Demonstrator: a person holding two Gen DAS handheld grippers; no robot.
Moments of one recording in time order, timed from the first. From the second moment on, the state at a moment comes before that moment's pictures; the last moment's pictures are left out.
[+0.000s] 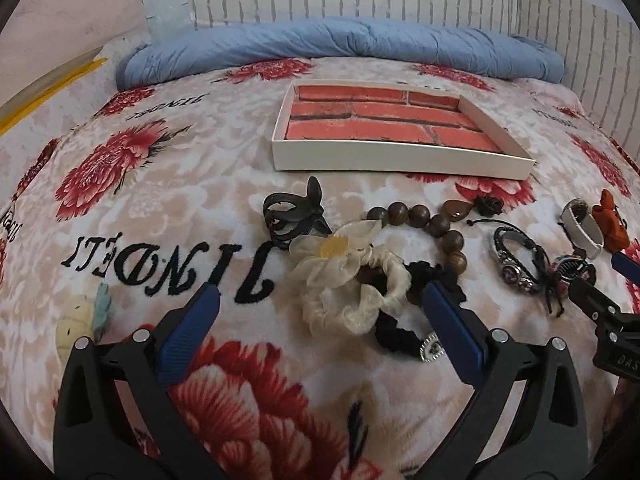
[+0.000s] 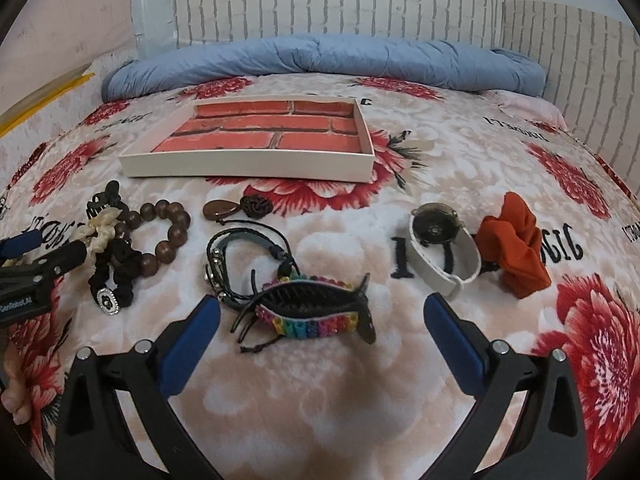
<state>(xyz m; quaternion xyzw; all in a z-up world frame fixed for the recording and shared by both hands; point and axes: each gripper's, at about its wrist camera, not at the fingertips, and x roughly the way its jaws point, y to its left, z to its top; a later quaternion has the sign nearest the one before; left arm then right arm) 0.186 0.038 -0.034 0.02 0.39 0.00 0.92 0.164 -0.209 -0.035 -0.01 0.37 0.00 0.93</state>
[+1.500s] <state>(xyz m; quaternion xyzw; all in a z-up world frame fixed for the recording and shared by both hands) 0.213 0.050 -0.046 0.01 0.44 -0.05 0.90 0.187 -0.207 -0.050 0.00 0.42 0.02 0.91</state>
